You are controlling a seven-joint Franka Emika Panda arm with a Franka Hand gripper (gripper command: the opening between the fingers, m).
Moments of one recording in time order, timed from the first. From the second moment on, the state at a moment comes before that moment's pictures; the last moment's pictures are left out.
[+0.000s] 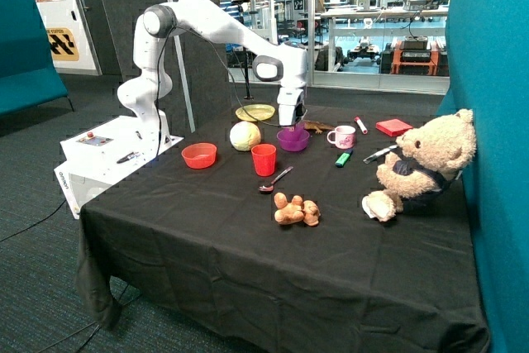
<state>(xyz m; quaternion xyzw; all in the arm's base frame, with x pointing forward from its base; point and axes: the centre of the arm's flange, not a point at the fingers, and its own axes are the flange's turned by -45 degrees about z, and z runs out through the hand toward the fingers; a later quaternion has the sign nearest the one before) 0.636 0.038 0.343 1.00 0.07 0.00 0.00</state>
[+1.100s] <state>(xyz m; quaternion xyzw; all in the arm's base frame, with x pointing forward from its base) 0.632 0.033 0.344 1.00 0.10 0.00 0.00</state>
